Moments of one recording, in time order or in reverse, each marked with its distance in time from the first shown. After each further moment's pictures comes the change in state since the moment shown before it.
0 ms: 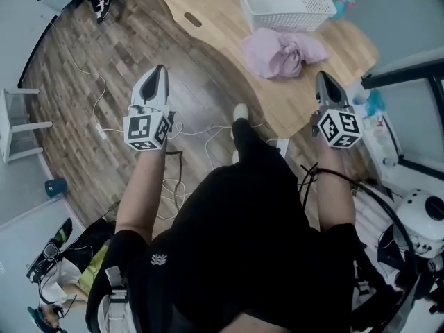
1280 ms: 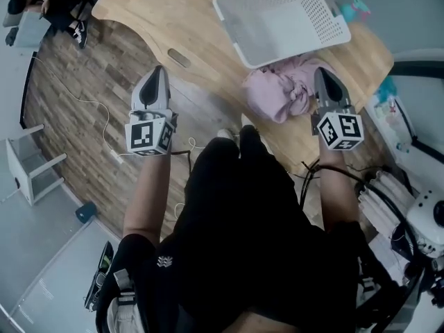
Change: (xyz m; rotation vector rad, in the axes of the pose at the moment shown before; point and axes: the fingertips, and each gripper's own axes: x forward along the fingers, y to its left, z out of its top) left arm 0.295 0.055 -0.013 0.024 0.086 -0.141; right arm 0.214 -0.090 0.011 0.055 0.057 -0.097
